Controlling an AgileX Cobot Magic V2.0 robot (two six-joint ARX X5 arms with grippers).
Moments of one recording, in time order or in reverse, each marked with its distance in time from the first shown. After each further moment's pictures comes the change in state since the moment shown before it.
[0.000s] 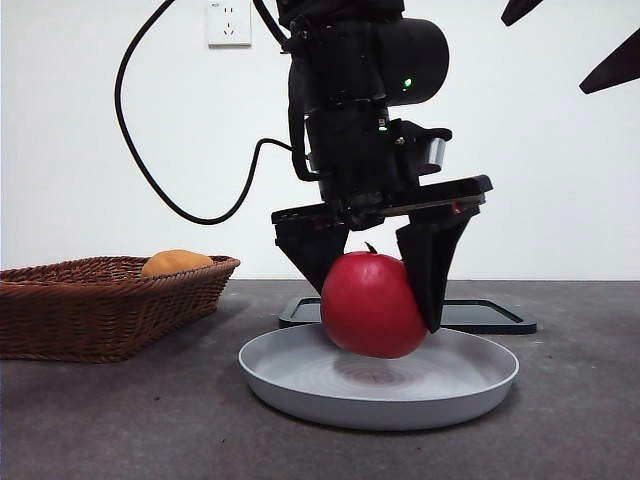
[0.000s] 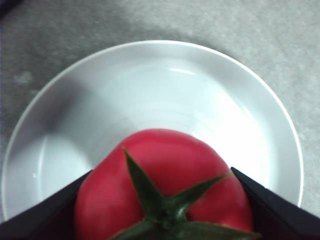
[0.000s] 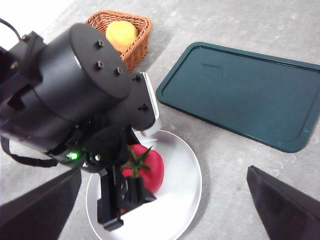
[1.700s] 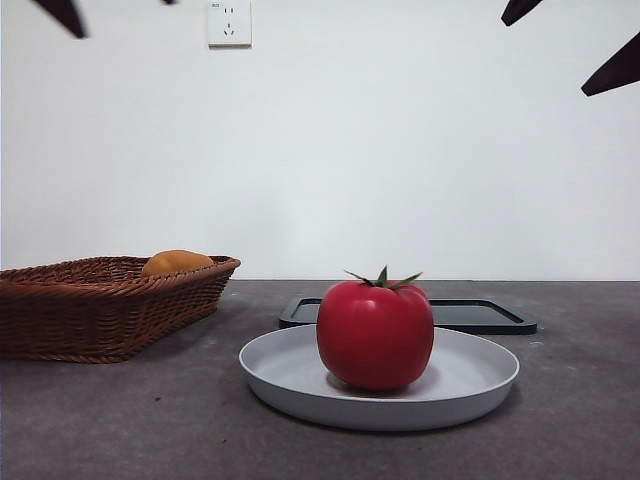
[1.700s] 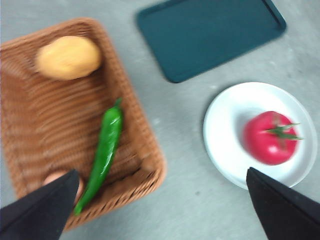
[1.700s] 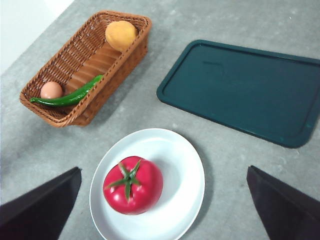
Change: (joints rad) left arm 0.405 -0.844 -0.246 -0.179 -0.001 0.132; right arm 0.000 0.000 0.000 -0.009 0.000 0.025
